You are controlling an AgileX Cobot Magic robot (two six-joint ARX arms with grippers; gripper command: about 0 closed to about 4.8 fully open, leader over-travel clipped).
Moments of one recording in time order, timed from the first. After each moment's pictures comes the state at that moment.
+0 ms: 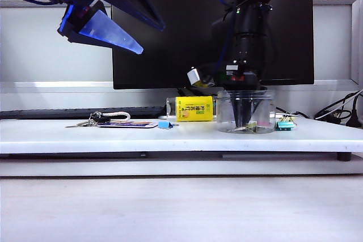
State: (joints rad) left arm -0.59 1.23 0.89 -0.28 0.47 0.01; right arm 0.41 2.24 2.08 -1.35 -0.10 -0.66
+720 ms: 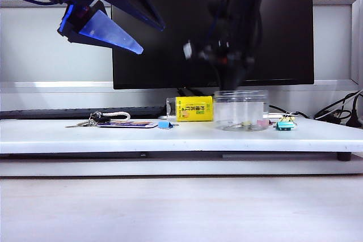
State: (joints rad) left arm -0.59 1.23 0.89 -0.28 0.47 0.01; right arm 0.41 2.25 2.27 -1.25 -0.07 -0.44
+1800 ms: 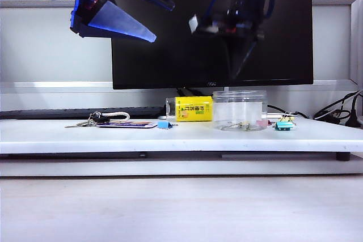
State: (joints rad) left arm -0.59 1.23 0.89 -0.26 0.62 0.03; right arm 0.41 2.16 2.29 -1.39 -0.07 -0.44
